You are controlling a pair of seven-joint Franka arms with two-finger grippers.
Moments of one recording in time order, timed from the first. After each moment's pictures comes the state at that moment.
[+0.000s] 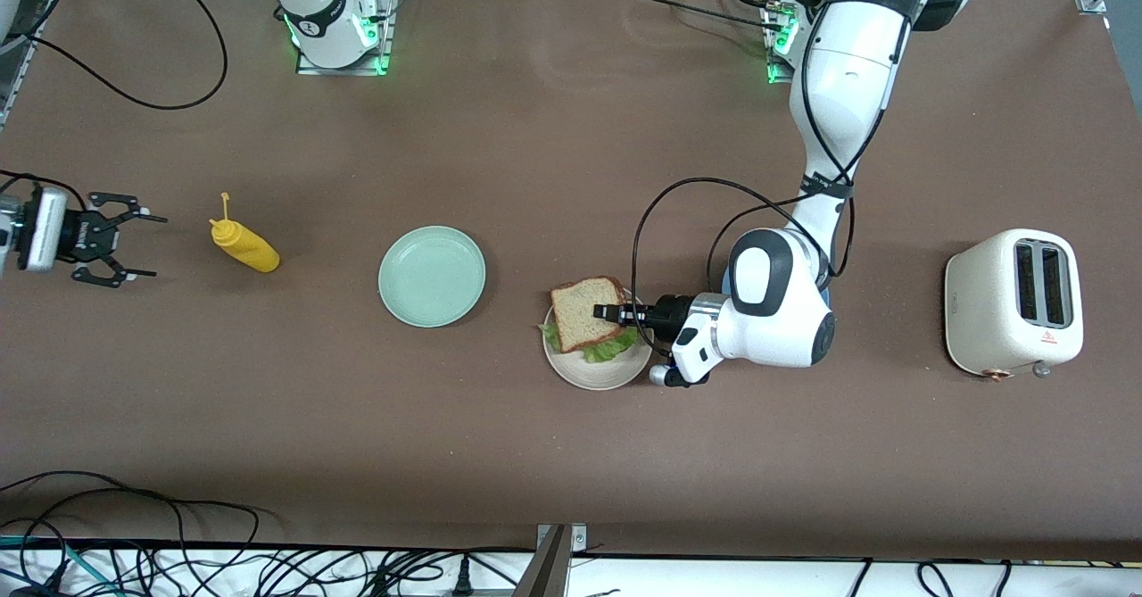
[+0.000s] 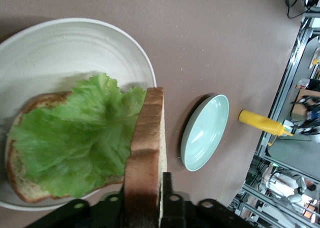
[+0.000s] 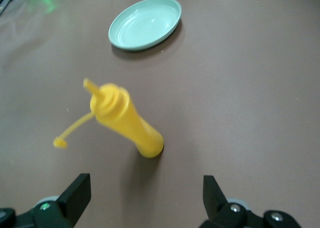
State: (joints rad) left arm -0.48 0.93 0.15 -1.24 -1.16 1.90 0.16; right arm -0.09 0.63 -0.56 -1.57 0.78 1.49 -2.11
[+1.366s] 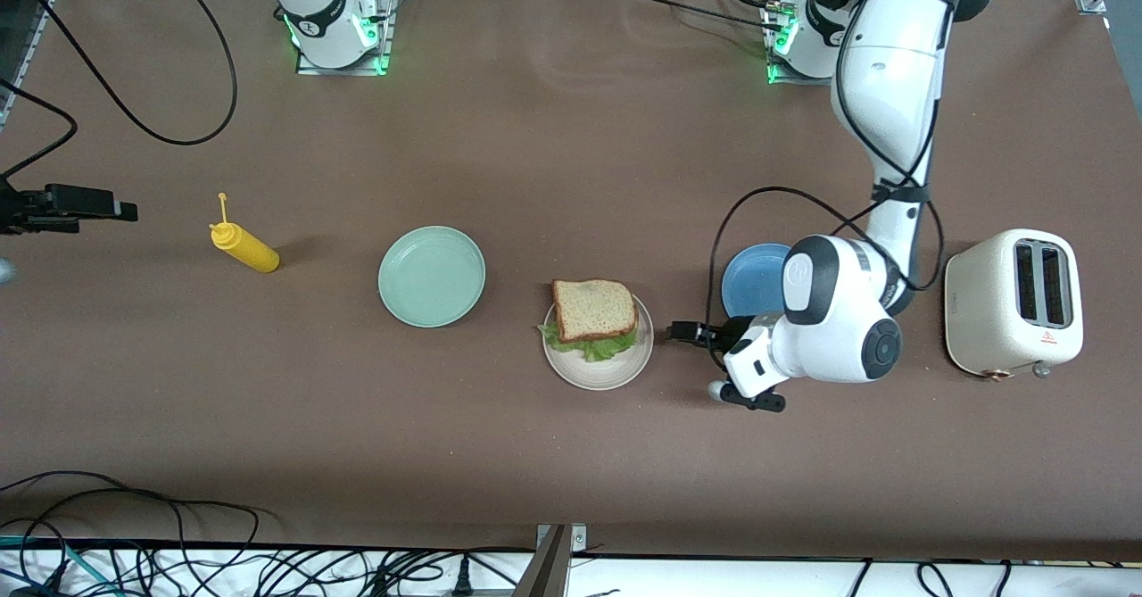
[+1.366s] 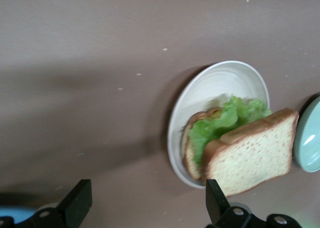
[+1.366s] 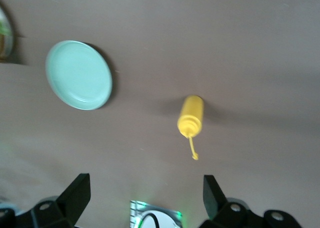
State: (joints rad) left arm -0.40 0.85 0.21 -1.22 -0.66 1.87 0.18; right arm 0.14 0.45 -0.35 -1.11 0.18 1.24 -0.26
